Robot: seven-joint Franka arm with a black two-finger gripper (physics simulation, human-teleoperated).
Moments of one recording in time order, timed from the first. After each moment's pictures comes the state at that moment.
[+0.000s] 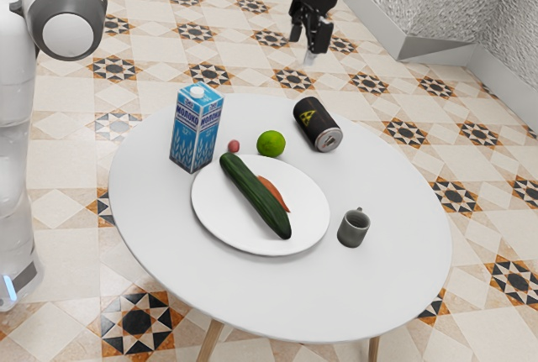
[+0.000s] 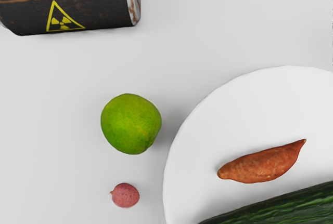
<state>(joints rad) 0.02 0.13 0.08 -1.19 0.04 1.32 0.07</state>
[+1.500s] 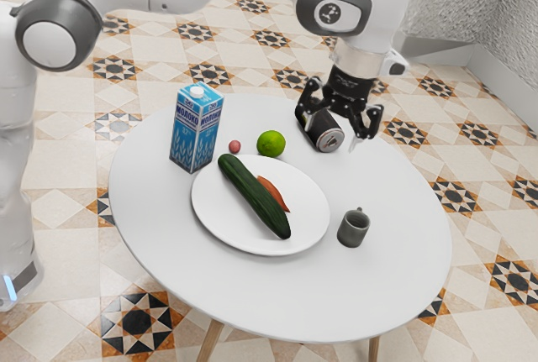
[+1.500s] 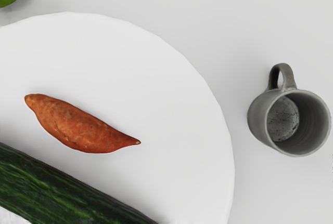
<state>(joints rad) -0.16 0.15 -0.02 -1.39 -0.02 1.53 -0.97</state>
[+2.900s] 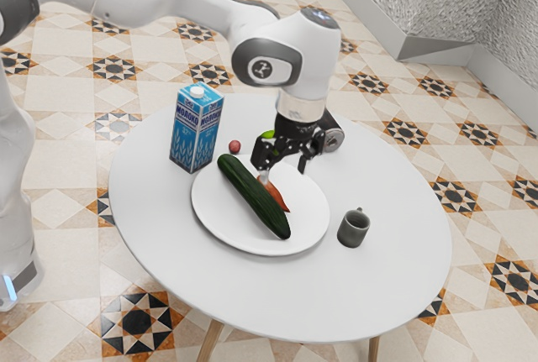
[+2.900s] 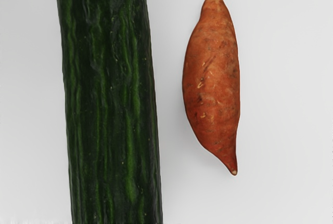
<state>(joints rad) -0.16 -0.14 -0.01 -2.01 -0.03 1.93 -2.00</state>
